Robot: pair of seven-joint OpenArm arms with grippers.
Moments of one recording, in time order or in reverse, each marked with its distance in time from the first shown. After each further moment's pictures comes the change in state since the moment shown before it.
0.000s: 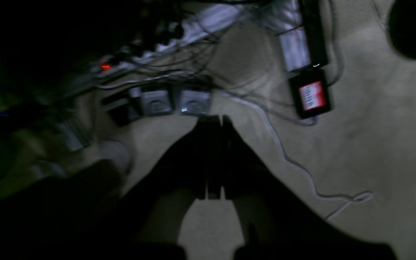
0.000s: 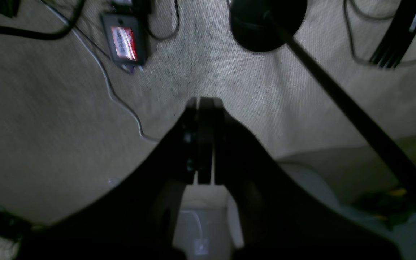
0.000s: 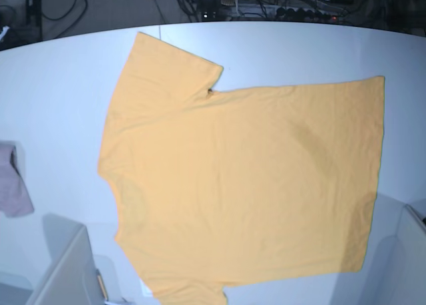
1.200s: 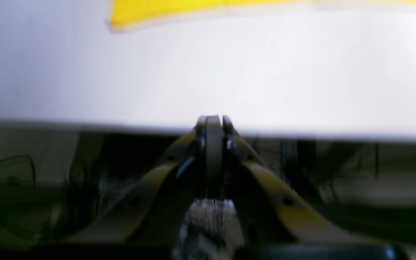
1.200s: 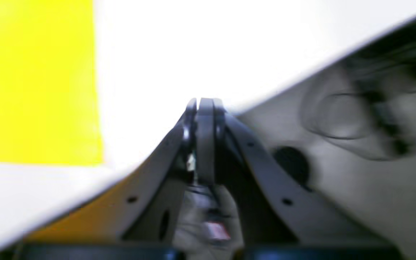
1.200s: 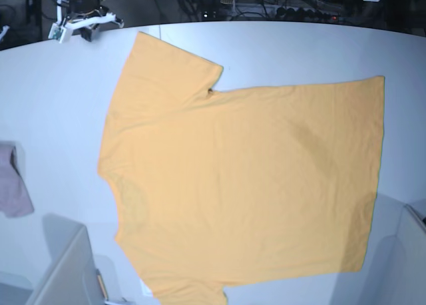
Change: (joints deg) left arm 28.5 -3.1 -23.7 66.7 -28.9 -0.4 1.1; right arm -8.5 -10.7 21.6 66.7 25.4 0.1 -20.2
